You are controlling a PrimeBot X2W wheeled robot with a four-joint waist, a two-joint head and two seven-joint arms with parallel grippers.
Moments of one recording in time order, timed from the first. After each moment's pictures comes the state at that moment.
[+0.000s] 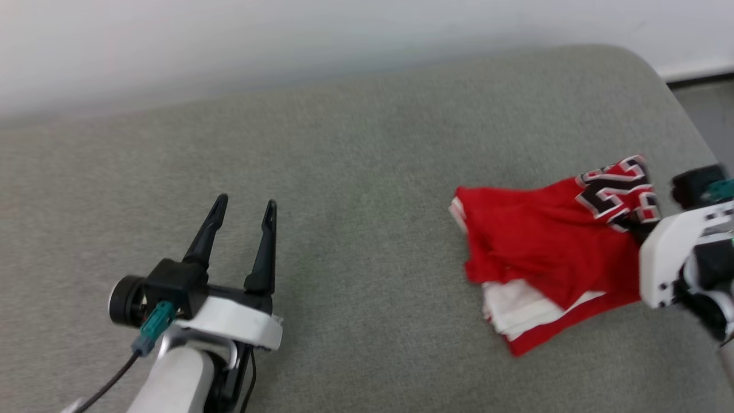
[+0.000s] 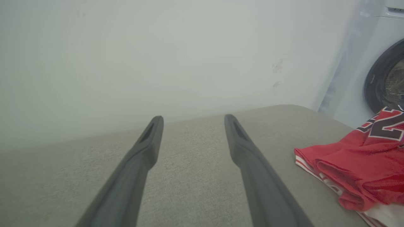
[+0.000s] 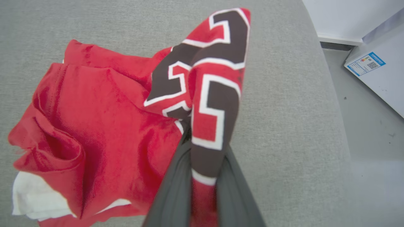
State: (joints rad) left arm -0.22 0.26 -0.30 0.09 -0.35 0.08 -0.26; right arm -0.44 -0.43 0.19 0.39 0.39 0.13 0.49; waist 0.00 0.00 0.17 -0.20
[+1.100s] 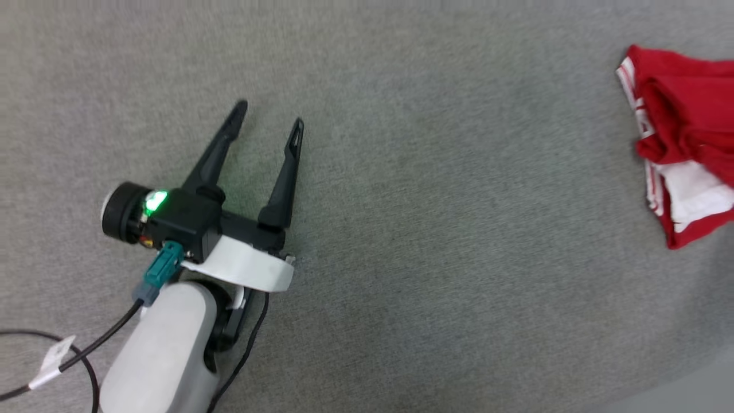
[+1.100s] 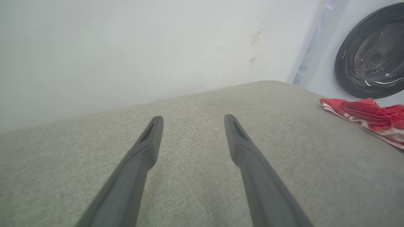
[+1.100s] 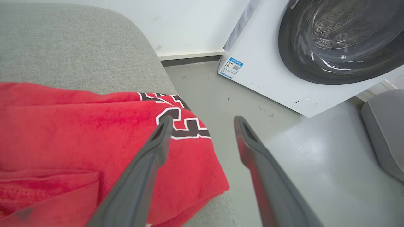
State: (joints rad) left arm -0.44 0.31 -0.38 0.01 -0.28 0.04 -0.21; right arm -0.77 -0.43 -0.39 0.84 -0.06 0.13 -0.03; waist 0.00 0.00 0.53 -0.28
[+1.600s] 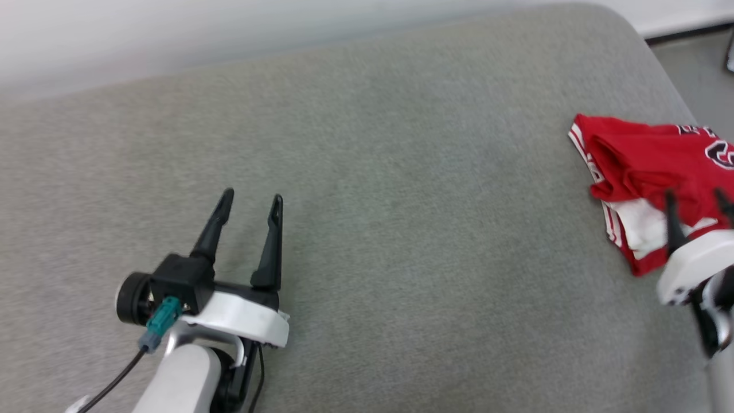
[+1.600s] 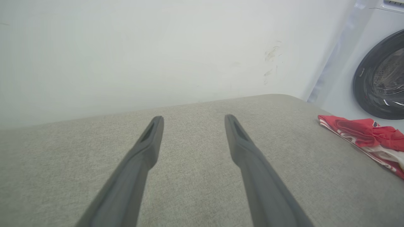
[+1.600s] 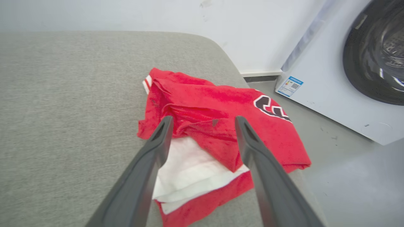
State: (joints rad) left arm -0.26 0.26 -0.34 0.09 -0.36 0.09 -0.25; right arm -0.45 -0.25 -0.20 0.57 0.00 0.13 -0.04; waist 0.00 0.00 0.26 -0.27
